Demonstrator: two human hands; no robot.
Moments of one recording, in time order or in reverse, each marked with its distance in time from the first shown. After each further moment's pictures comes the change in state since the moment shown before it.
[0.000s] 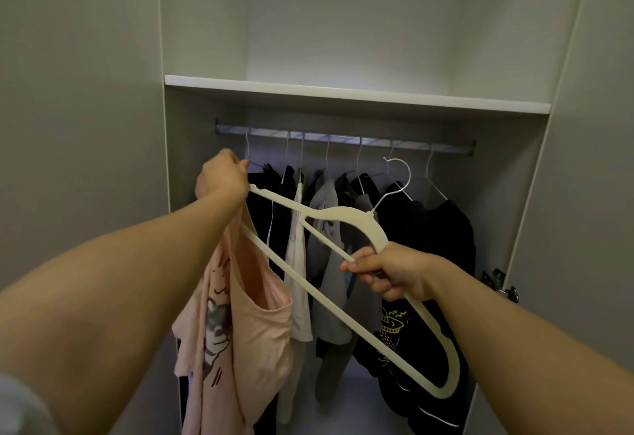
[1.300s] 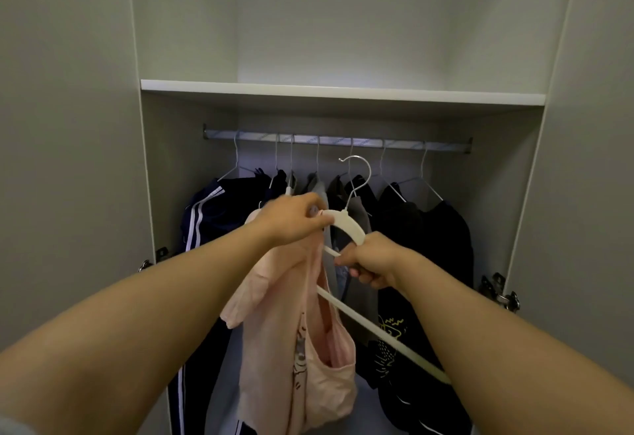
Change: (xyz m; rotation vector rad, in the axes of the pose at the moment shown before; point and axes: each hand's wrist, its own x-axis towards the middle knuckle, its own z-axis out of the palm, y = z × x) left_hand -0.051 0.044 0.077 0.297 -0.552 0.532; right_hand 0.037 0.001 -0.022 -0.157 0.279 -0.004
